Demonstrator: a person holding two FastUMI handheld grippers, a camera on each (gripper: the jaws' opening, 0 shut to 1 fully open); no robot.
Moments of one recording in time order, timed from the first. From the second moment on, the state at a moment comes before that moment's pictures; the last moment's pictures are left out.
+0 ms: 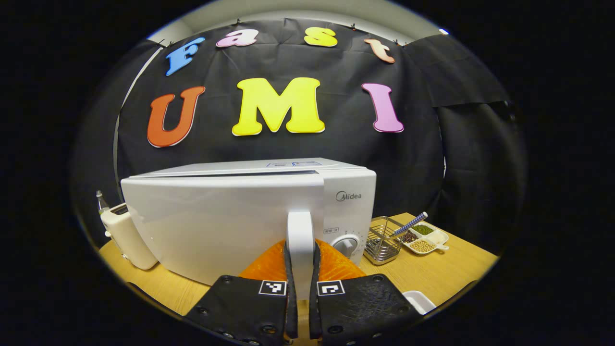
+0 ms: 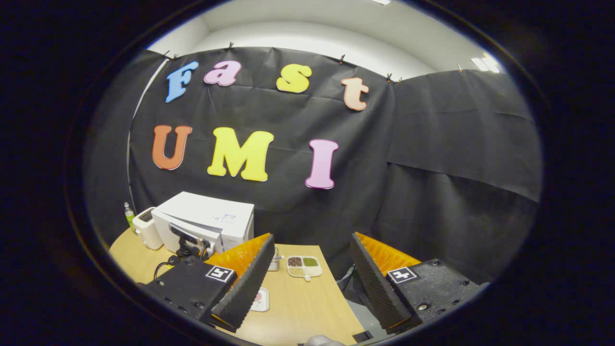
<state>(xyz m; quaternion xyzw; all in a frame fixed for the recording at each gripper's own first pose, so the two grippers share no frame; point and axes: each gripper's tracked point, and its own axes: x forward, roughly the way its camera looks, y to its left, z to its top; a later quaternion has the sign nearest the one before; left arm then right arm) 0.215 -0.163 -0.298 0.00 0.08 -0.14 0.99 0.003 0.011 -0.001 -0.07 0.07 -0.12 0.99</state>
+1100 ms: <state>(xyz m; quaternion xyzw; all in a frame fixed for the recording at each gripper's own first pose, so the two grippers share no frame) 0.059 0.008 -0.294 0.03 0.13 -0.07 0.99 0.075 0.087 -0.049 -0.03 0.08 0.06 0.99</state>
